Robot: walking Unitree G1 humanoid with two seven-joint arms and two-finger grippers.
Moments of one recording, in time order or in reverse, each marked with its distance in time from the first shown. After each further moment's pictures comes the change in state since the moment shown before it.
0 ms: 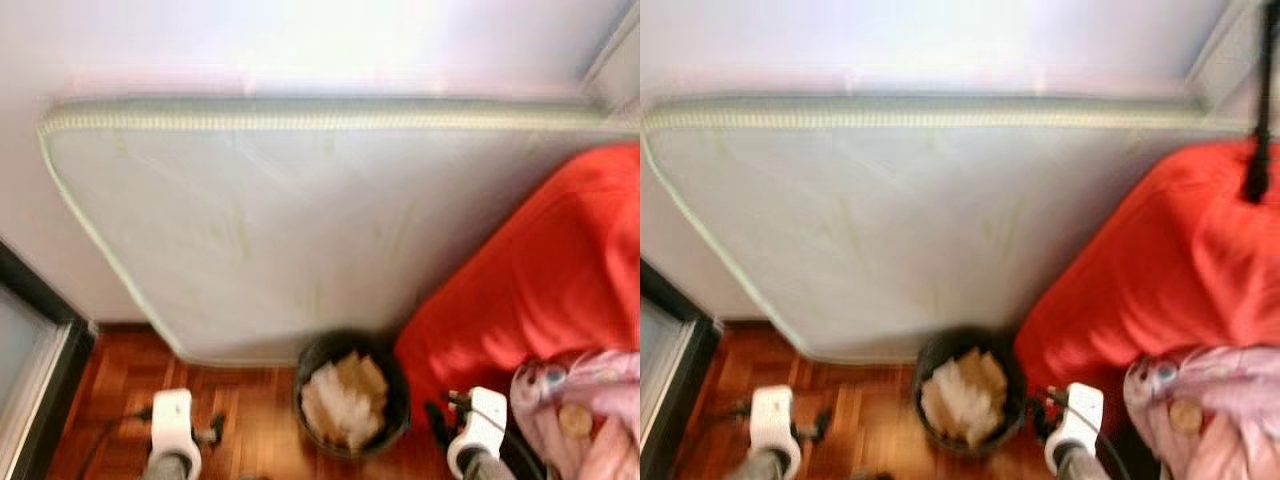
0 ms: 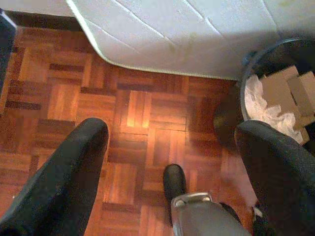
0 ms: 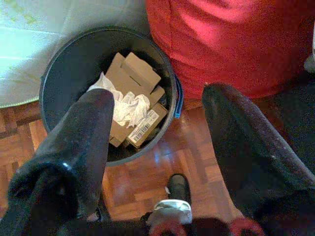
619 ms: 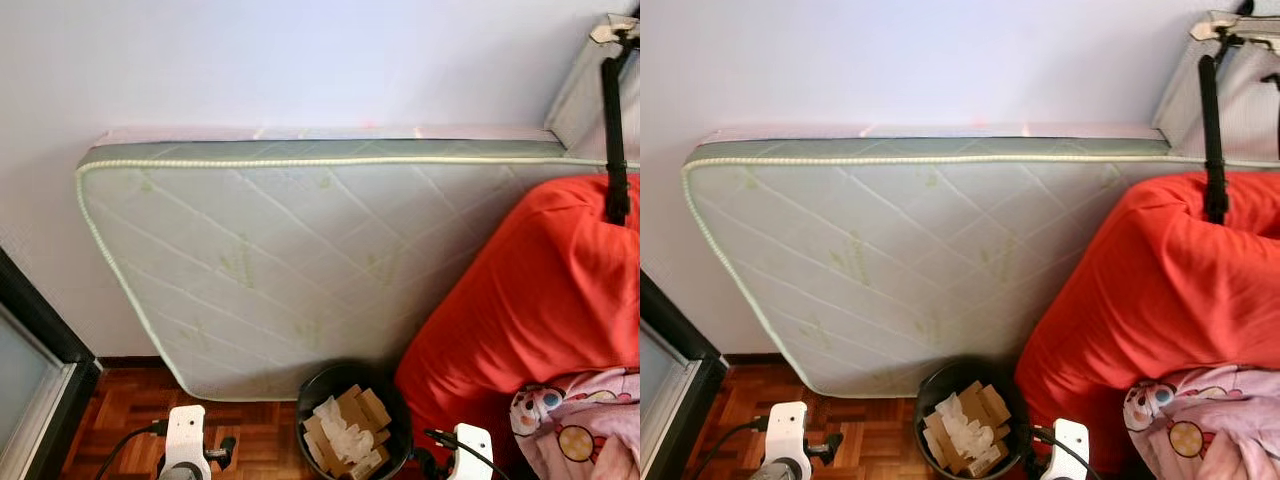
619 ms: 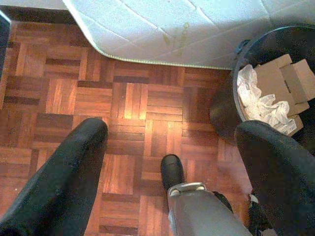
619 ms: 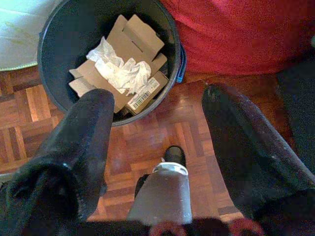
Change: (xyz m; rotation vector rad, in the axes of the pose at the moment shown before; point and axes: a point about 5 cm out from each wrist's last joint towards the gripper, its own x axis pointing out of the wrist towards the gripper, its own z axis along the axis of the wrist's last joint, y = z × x) left arm 0.005 -0.010 -0.015 0.010 0.119 -0.011; right arm -0.014 -0.003 -0.041 -0.053 0.189 -0.033
